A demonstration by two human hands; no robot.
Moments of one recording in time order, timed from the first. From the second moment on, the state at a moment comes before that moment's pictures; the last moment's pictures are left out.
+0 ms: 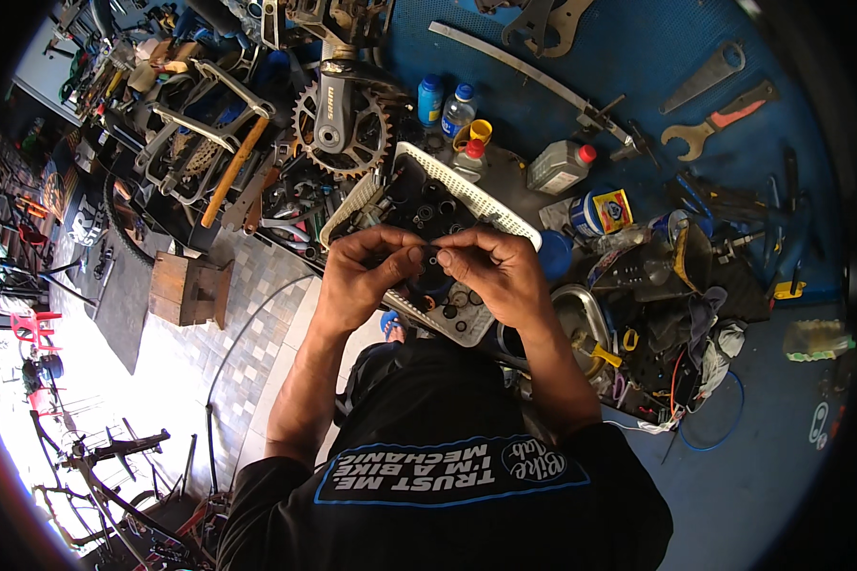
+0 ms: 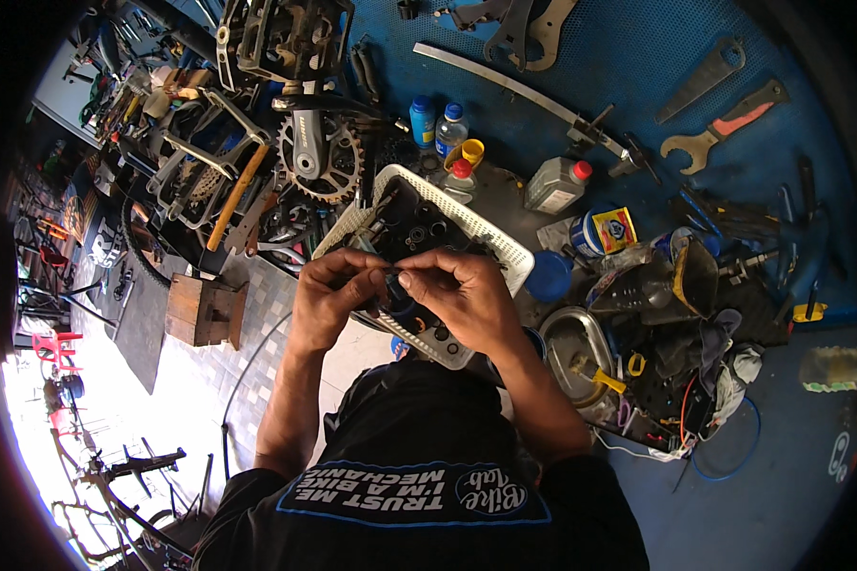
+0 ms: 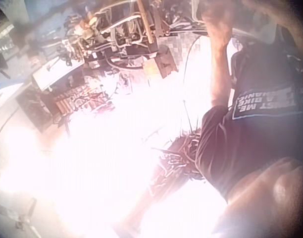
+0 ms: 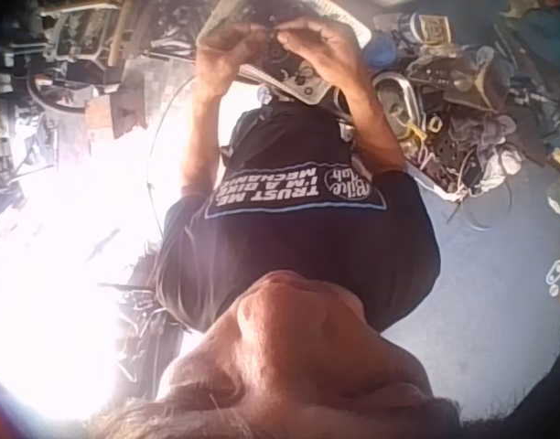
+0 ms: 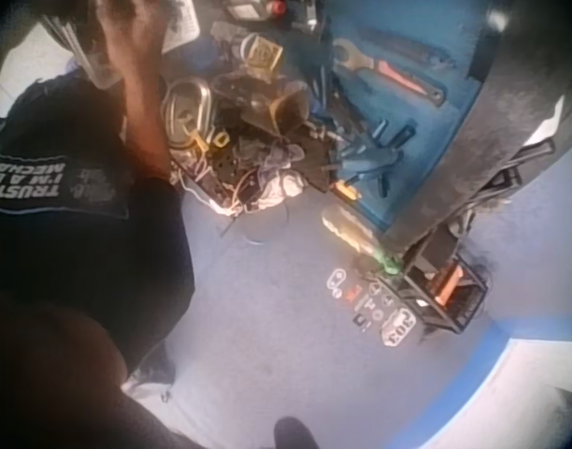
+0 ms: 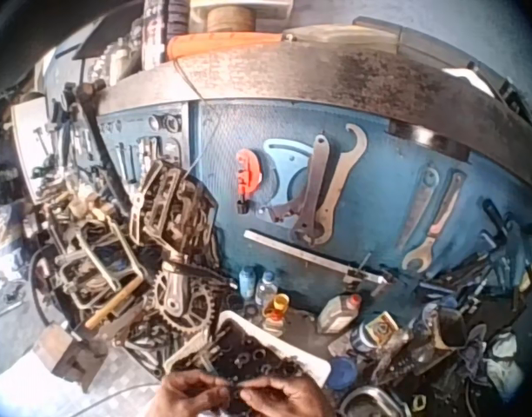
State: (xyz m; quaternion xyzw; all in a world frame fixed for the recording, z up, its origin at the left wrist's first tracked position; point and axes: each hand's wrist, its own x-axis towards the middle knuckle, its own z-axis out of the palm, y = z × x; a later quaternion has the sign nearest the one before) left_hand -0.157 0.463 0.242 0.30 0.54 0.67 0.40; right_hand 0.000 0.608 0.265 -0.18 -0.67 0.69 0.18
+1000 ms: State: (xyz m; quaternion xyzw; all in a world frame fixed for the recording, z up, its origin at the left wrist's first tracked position) left_hand -0.158 0.470 0.237 0.29 0.49 0.69 0.45; right_hand 0.002 0.619 0.265 -0.20 -0.62 0.75 0.15
